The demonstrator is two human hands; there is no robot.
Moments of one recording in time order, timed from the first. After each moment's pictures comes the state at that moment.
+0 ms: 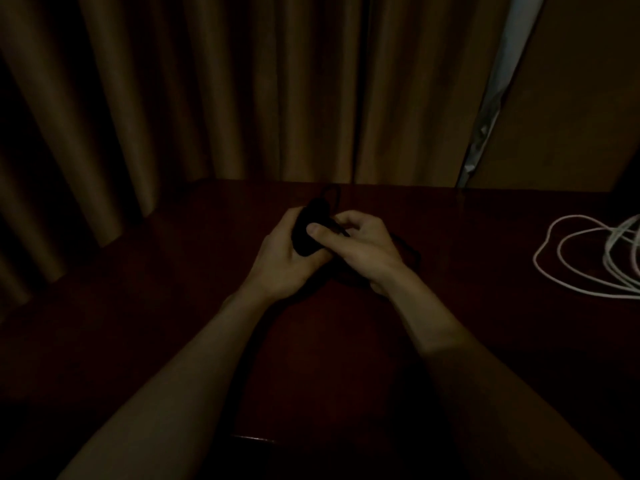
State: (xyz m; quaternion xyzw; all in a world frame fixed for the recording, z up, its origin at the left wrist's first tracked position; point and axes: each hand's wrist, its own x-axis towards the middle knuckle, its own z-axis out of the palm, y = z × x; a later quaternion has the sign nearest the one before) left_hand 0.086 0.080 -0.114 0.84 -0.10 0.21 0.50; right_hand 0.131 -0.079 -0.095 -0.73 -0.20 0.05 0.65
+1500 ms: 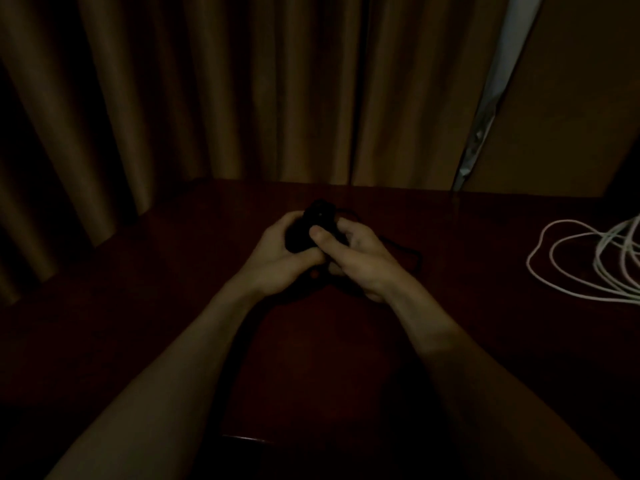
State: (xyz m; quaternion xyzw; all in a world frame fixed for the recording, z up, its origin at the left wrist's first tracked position) left_hand 0.083 0.081 -0.105 0.78 -0.08 0.12 0.61; right_hand 0.118 -0.081 -0.094 -0.70 -0.27 0.13 0.65
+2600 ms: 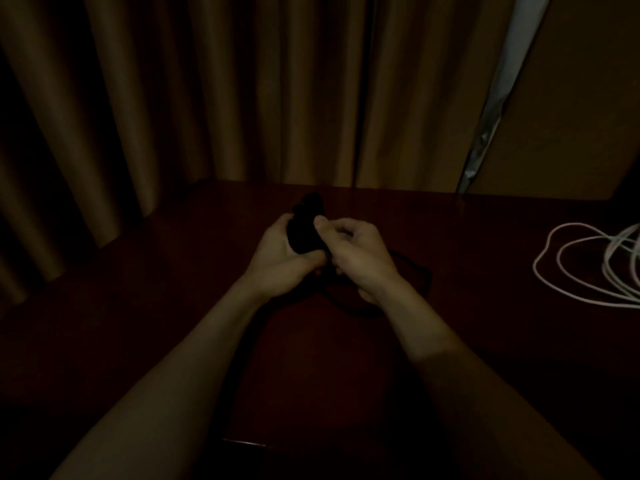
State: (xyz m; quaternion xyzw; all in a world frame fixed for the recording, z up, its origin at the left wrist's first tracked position) left_hand 0.085 0.075 -0.102 0.79 -0.04 0.16 0.59; right_hand 0.119 -0.071 -0.092 -0.72 -0.19 0.05 0.66
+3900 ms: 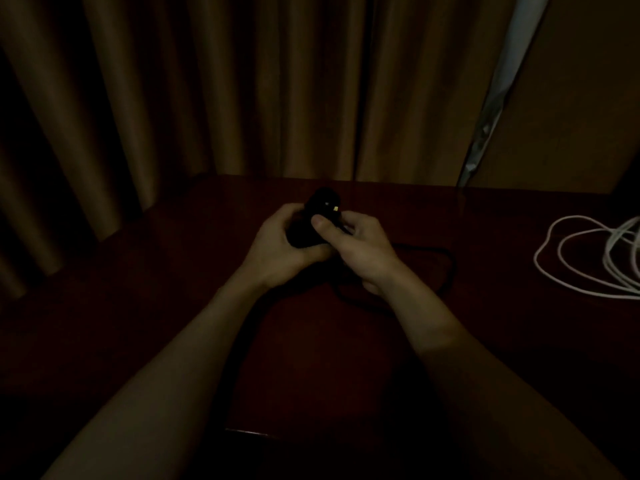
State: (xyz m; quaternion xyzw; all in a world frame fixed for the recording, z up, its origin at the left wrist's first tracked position) left_hand 0.085 0.083 -0.104 0.81 -0.04 0.18 0.55; right_hand 0.124 -0.075 -0.095 -0.70 -0.21 0.08 0.68
